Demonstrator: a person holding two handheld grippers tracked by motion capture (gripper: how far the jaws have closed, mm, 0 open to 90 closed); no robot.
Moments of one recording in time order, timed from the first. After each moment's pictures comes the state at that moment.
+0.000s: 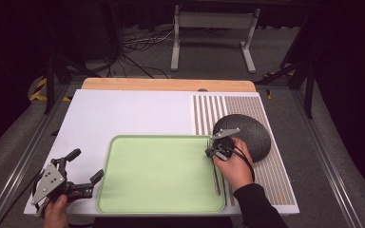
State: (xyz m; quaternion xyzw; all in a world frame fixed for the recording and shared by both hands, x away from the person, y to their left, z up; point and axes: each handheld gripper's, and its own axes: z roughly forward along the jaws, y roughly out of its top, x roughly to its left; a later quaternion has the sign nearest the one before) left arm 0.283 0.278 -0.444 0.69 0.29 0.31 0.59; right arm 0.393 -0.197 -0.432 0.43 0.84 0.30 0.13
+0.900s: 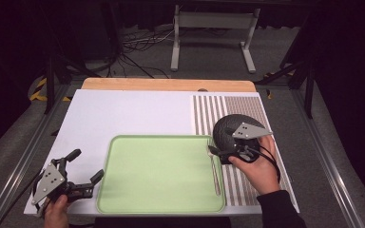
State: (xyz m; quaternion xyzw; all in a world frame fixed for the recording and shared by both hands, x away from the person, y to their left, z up) left arm 0.282 0.277 -0.445 0.68 0.30 0.31 0.59; right arm 0.366 -0.237 -0.375 0.30 0.81 0.46 0.22
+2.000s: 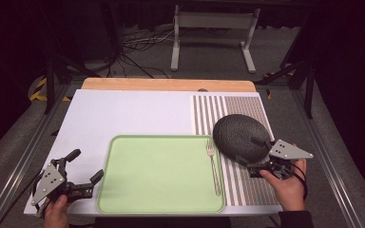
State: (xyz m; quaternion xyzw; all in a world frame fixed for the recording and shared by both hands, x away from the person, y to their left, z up) left arm 0.282 0.278 -0.445 0.68 0.30 0.31 0.59; right arm 0.329 -0.318 -0.400 0.30 0.76 0.53 0.25
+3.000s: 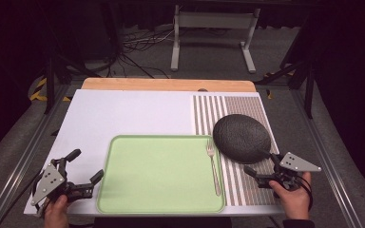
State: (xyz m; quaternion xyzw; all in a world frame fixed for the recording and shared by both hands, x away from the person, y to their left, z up) left arm 0.282 0.277 -0.445 0.68 0.29 0.31 0.59; right arm 0.314 -0.349 -0.443 0.32 0.73 0.56 0.21
